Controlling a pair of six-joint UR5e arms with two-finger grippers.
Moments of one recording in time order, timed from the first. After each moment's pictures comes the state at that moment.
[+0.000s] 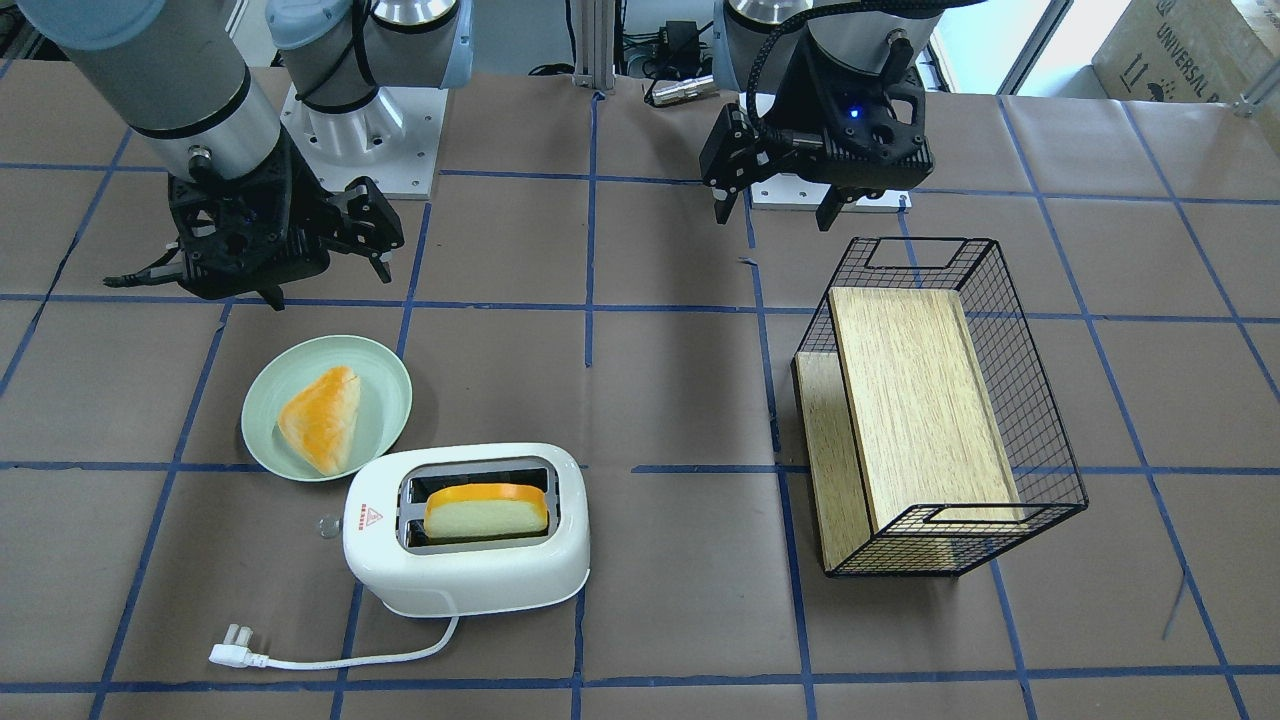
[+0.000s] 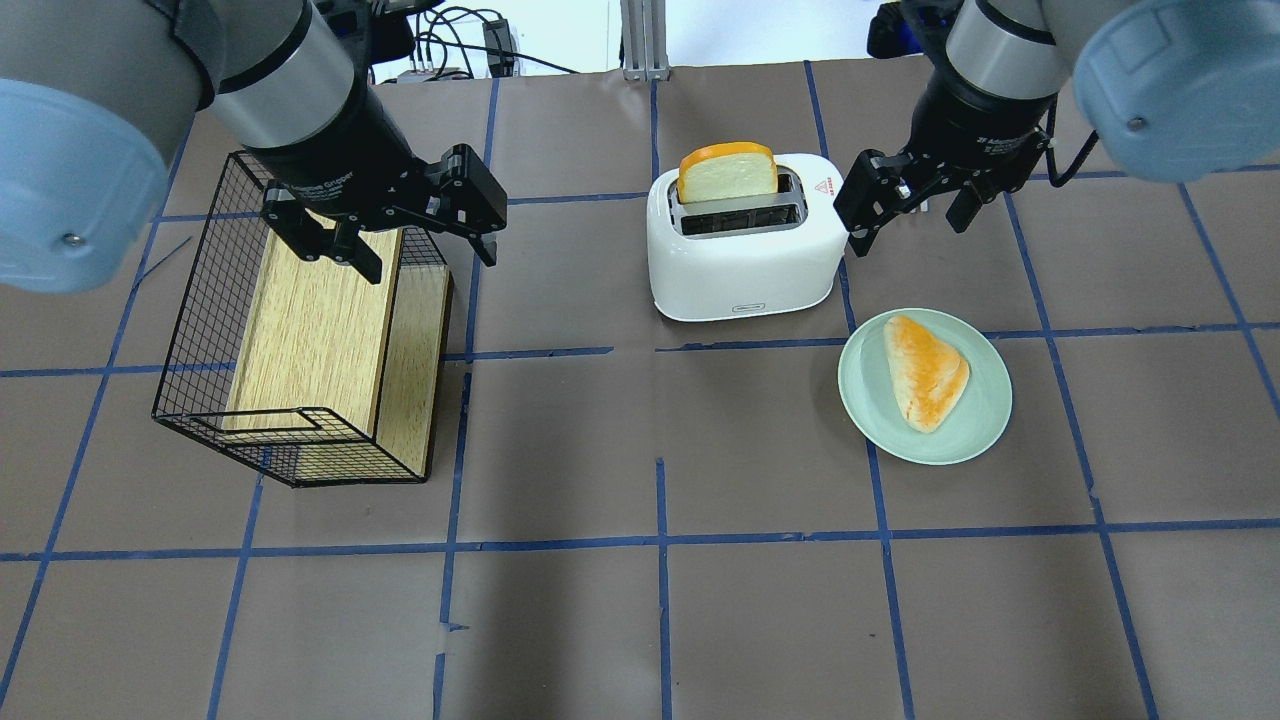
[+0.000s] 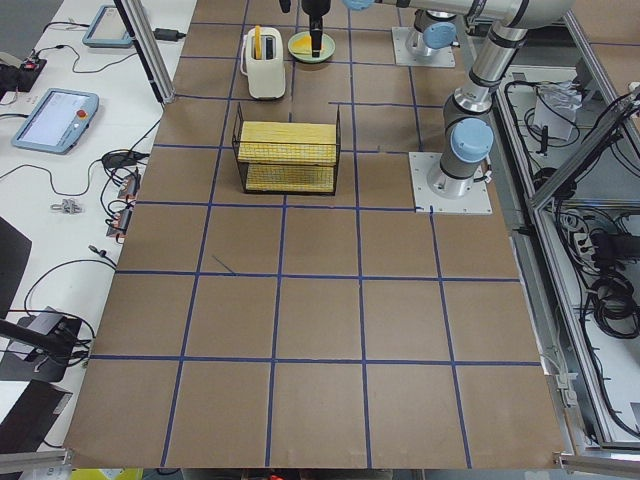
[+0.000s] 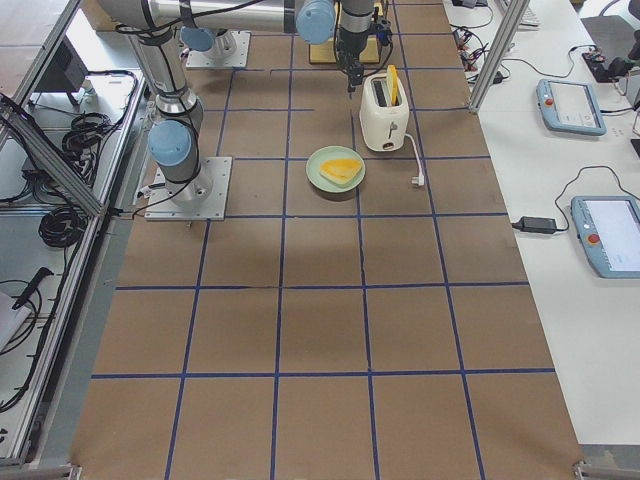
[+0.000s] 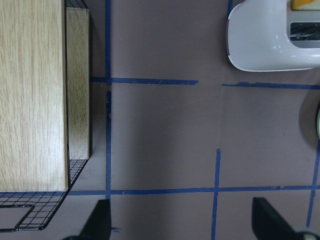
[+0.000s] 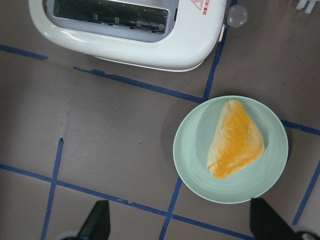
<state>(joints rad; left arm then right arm) -1.68 -1.54 -1.56 -1.59 1.45 -0.16 1.58 -1.51 1.57 -1.59 -1.49 -0.27</state>
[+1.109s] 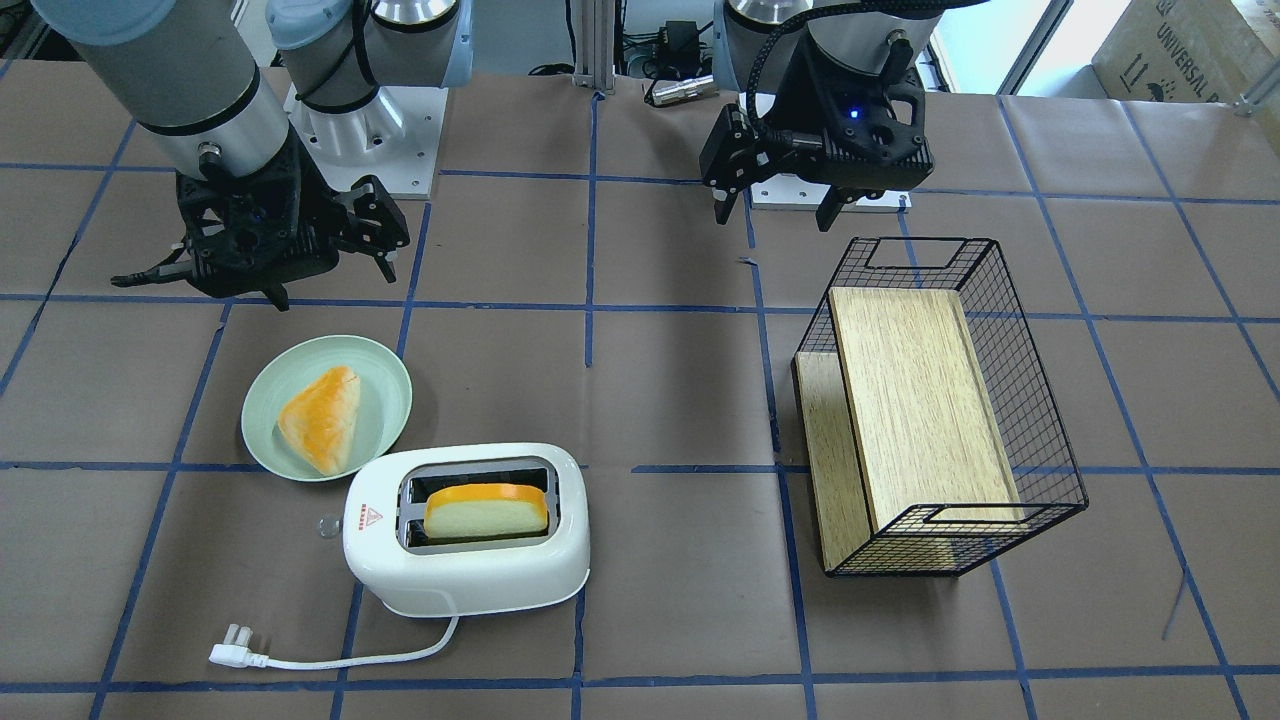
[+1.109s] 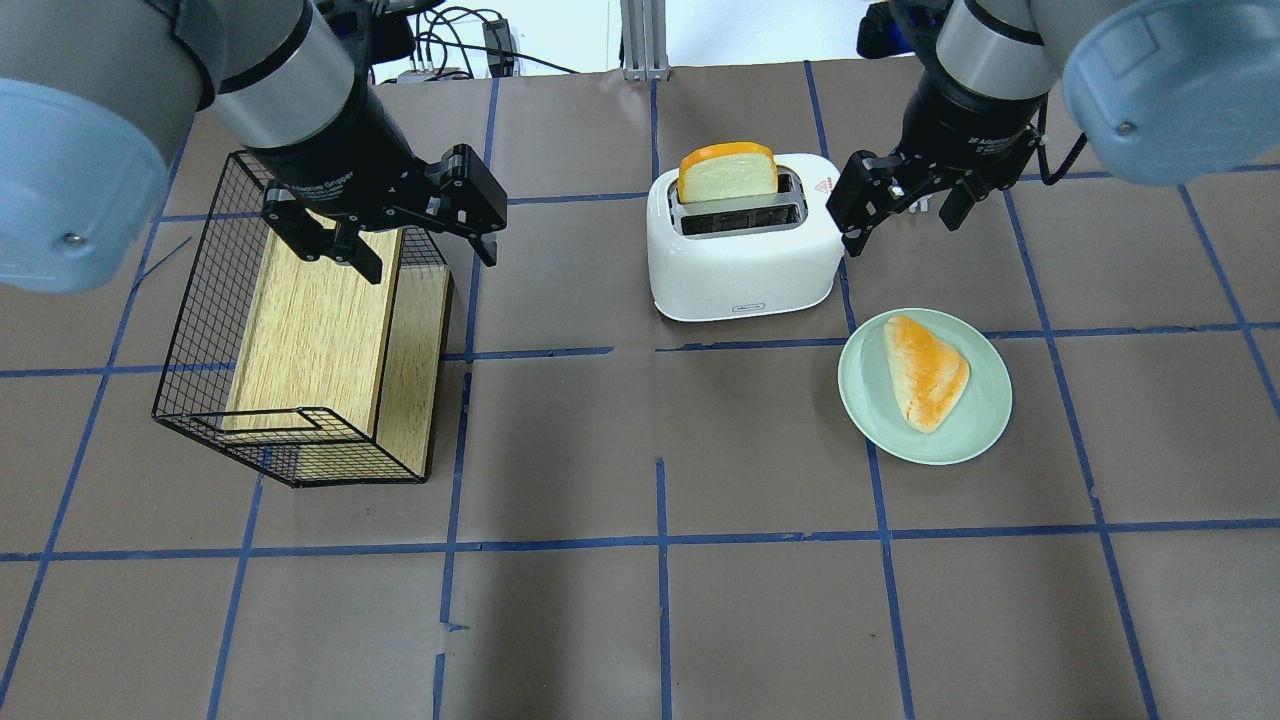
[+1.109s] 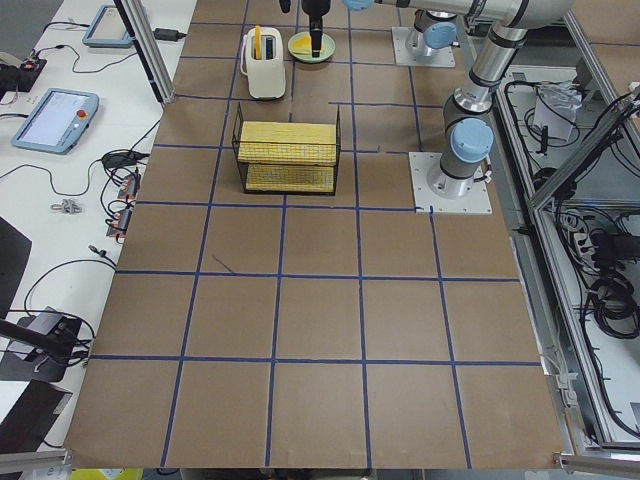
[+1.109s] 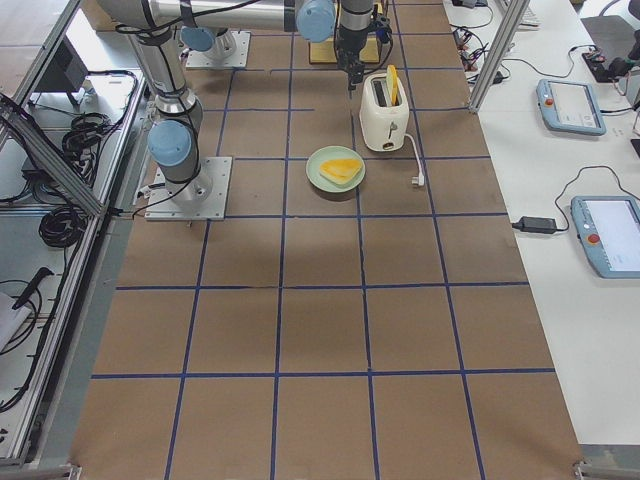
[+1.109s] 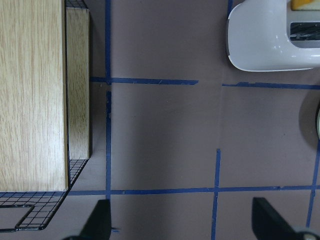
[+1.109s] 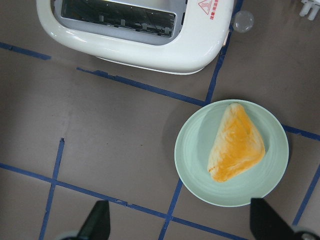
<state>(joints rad) -1.68 -1.54 -1.56 -1.59 1.45 -0.16 1.59 -1.51 1.57 -1.59 -1.50 -0.28</state>
